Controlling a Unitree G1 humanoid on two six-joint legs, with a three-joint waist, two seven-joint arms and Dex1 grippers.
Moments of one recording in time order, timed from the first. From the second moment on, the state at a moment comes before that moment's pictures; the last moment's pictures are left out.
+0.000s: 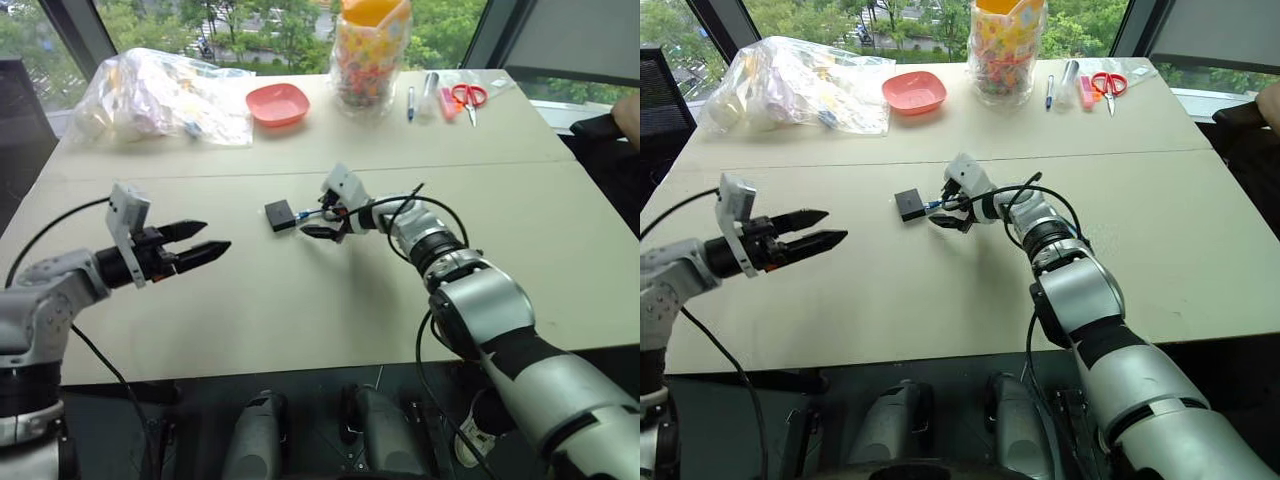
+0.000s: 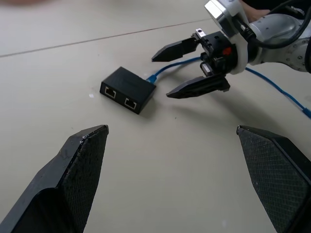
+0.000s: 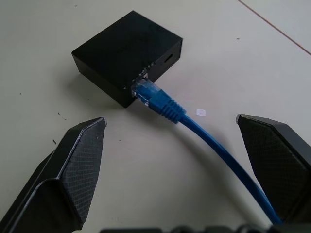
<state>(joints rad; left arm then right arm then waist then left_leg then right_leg) -0.22 0.73 0.34 -0.19 -0.74 0.81 -0.86 -1.23 -0.12 0.19 1.36 -0.08 -0.04 0.81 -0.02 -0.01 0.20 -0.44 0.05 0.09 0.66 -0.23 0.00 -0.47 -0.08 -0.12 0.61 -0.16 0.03</state>
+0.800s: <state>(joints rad) -0.67 0.68 0.25 0.33 -0.74 0.75 -0.98 -1.23 -0.29 0.30 1.16 -0.39 -0.56 0.60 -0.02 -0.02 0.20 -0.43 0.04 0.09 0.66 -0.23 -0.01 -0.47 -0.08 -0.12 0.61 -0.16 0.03</state>
